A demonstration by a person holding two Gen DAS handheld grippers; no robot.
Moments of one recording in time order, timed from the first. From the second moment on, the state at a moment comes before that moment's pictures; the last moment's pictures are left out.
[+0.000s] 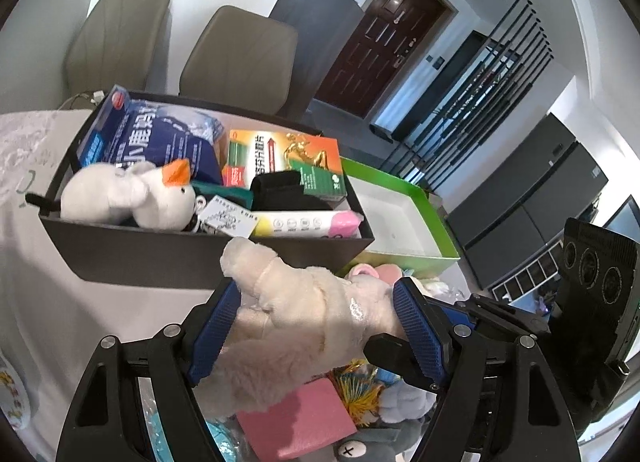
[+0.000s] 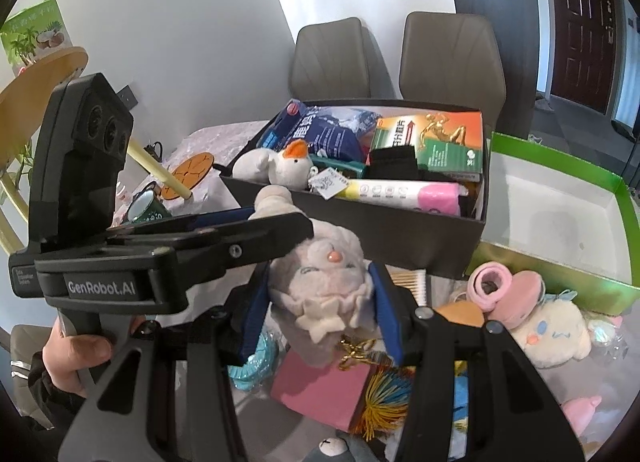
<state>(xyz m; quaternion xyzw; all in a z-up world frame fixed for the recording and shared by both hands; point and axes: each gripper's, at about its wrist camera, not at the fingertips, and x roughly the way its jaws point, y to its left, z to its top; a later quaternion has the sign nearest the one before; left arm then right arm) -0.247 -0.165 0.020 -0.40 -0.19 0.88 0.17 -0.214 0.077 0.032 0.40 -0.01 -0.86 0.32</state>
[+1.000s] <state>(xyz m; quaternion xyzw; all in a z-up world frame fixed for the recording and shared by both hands) -0.294 -0.153 0.080 -0.35 -0.15 0.90 0.19 -0.265 0.086 0.083 0.33 -0.01 -0.89 0.32</state>
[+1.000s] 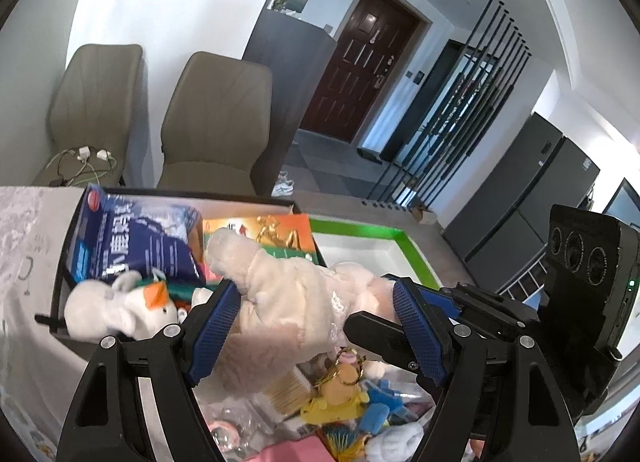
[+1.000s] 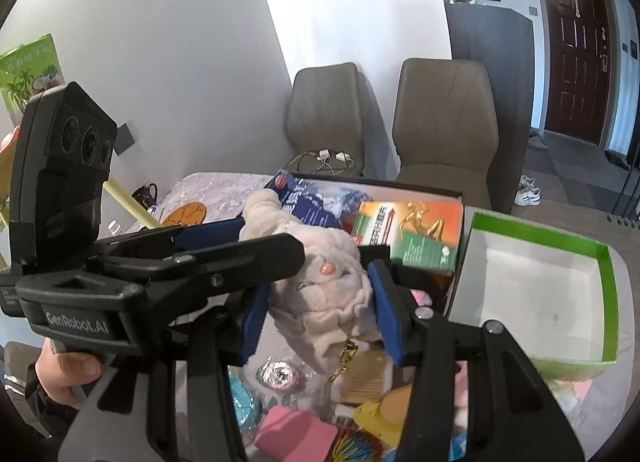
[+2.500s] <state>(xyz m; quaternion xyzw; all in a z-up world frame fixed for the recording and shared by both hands) -0.409 -0.157 0.016 -0.38 -0.18 0.88 0.22 -0.377 0.080 0.042 0.34 0.01 -0.89 0.30</state>
